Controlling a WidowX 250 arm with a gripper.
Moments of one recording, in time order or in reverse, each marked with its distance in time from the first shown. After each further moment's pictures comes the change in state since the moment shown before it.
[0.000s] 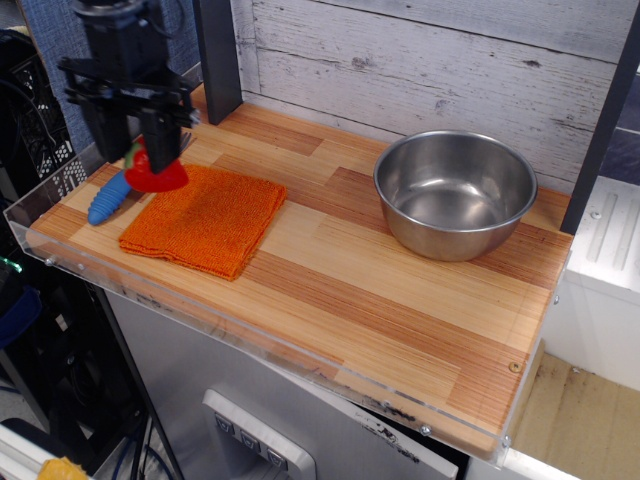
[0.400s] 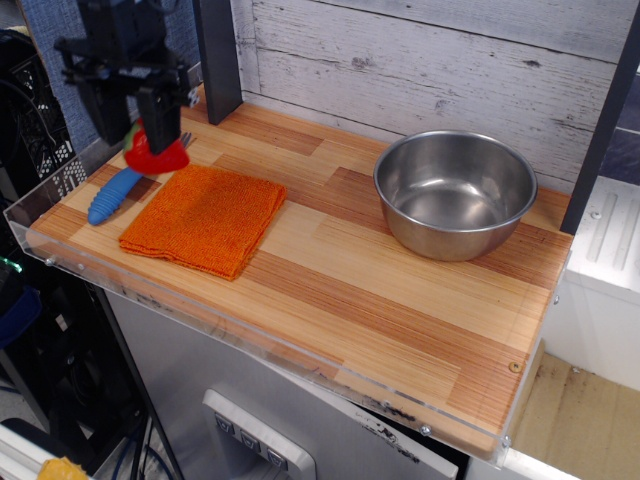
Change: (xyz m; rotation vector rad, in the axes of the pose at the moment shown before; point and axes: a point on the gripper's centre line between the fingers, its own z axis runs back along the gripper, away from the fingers) arm 0.002 0.006 0.011 -0.010 -0.028 0.014
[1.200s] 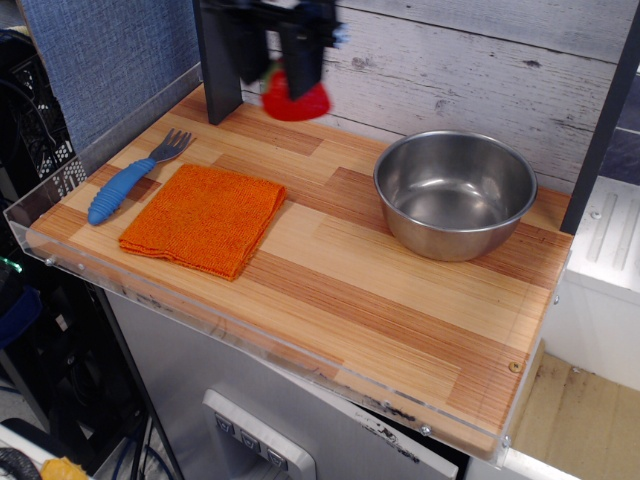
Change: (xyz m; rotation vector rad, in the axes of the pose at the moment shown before) arm 0.017 -0.103 0.061 -0.045 -0.158 -0.253
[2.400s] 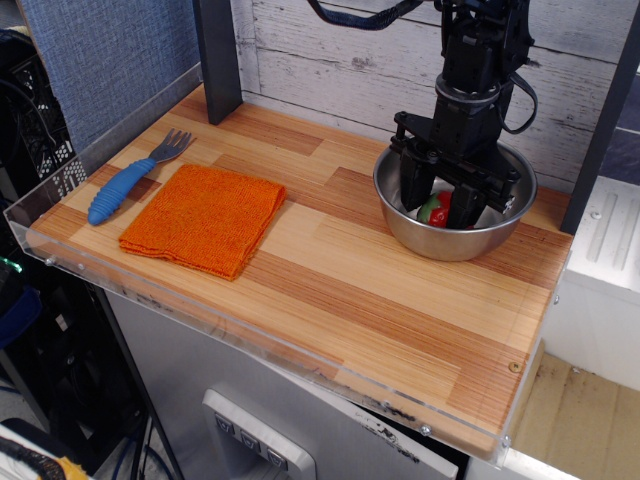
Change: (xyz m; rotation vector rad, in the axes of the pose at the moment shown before) arm 0.056 -0.092 -0.137 0.052 0.141 -0.175
